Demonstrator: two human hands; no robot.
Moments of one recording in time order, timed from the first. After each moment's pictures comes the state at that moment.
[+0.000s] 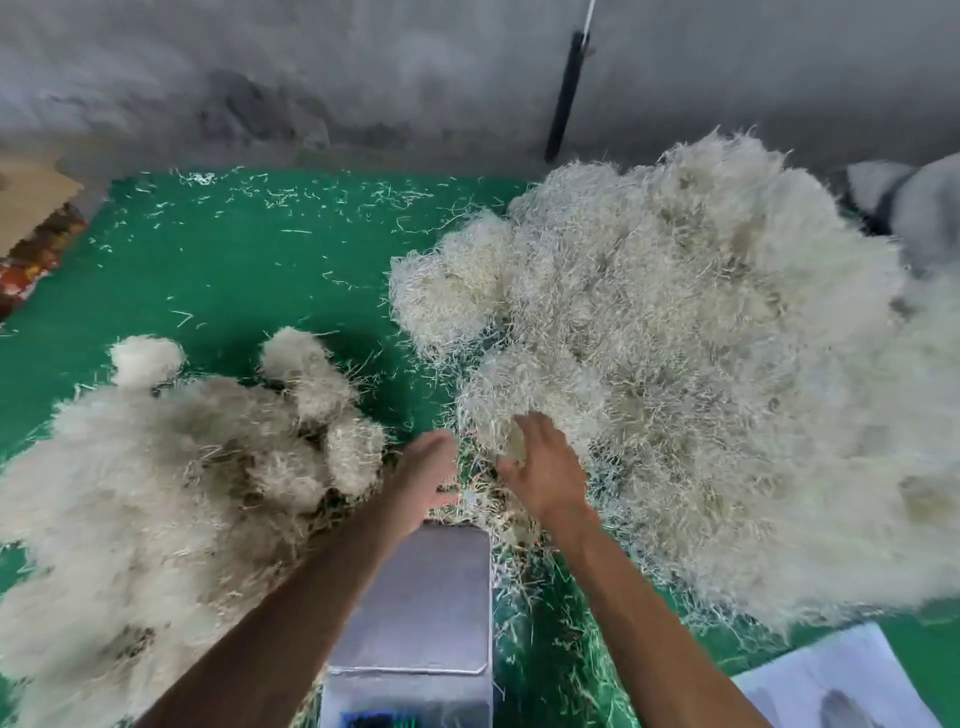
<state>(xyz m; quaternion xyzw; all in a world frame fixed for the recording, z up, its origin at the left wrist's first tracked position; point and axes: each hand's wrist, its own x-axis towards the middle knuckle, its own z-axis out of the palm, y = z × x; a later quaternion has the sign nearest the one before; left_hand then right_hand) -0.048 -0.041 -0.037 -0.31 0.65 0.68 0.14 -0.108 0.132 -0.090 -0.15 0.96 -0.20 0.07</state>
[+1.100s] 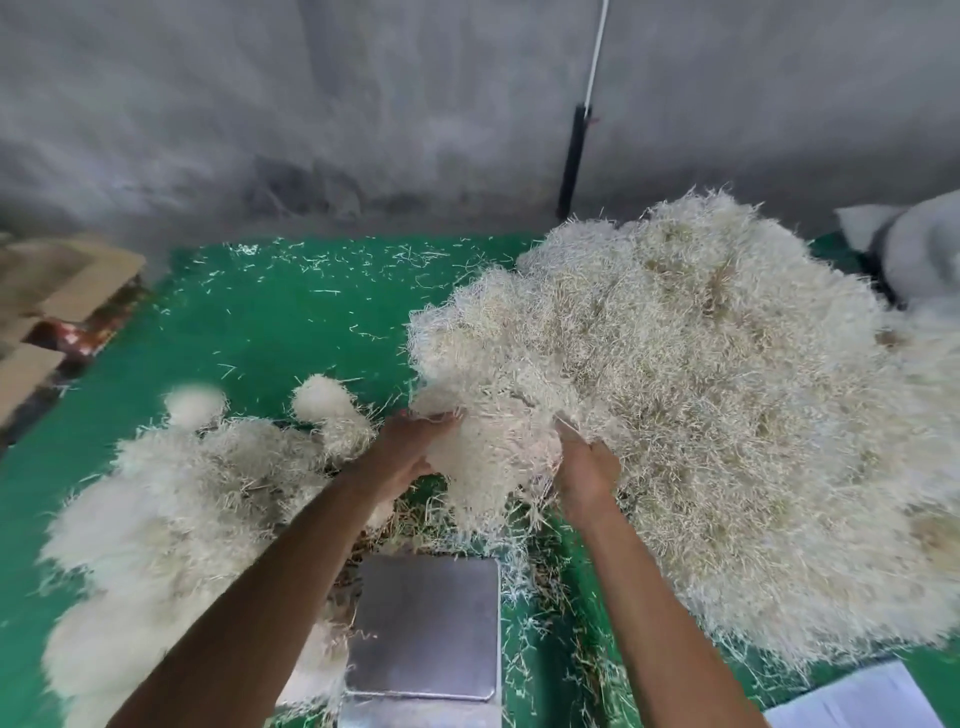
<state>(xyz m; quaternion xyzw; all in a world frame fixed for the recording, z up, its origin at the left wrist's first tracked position) -0.069 -0.067 0.048 -0.27 0.62 0.74 0.06 -0.109 0.138 0.011 0.24 0.57 -0.77 0.12</state>
